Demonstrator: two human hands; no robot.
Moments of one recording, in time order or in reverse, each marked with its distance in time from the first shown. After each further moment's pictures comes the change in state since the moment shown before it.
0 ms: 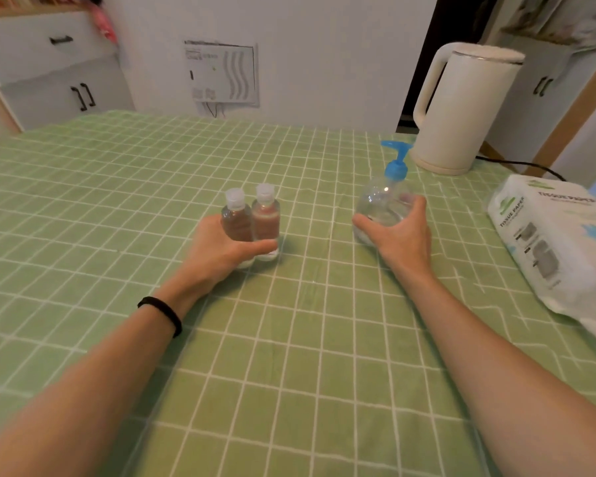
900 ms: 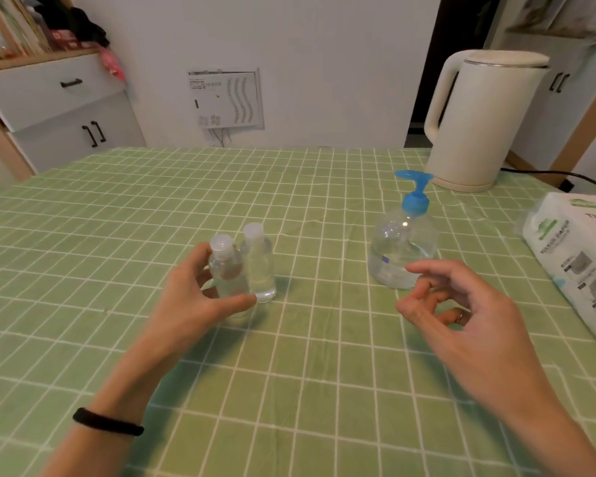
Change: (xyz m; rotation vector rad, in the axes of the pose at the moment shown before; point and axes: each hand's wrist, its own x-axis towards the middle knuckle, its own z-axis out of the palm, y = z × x) left_hand 0.005 -0.006 -0.022 0.024 0.043 -0.003; right_hand -0.056 -0.020 -0.071 0.133 -0.292 -0.245
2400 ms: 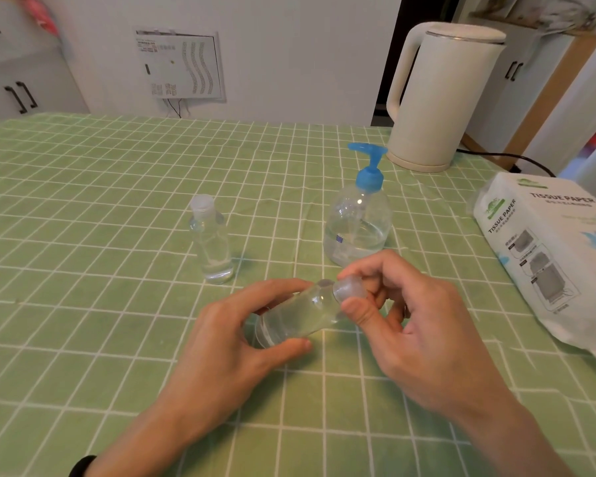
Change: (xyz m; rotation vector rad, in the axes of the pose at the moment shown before) left_hand -0.052 0.032 0.094 0.200 -0.206 0.307; right_hand -0.009 -0.023 -0.006 -0.091 -0.191 -0.153
